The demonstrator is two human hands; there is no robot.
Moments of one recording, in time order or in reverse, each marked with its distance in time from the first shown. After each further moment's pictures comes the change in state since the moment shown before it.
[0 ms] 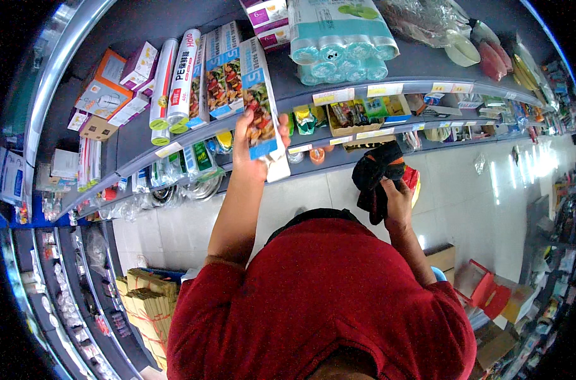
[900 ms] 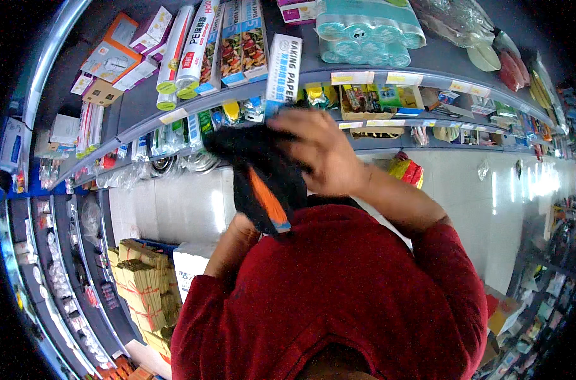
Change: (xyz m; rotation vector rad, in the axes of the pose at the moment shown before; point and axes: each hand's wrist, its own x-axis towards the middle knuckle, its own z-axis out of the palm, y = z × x) left_hand -0.127 -0.039 -0.030 -0.240 0.075 -0.155; right_hand -0.015 -0.049 0.153 -0.664 -0.990 -1.423
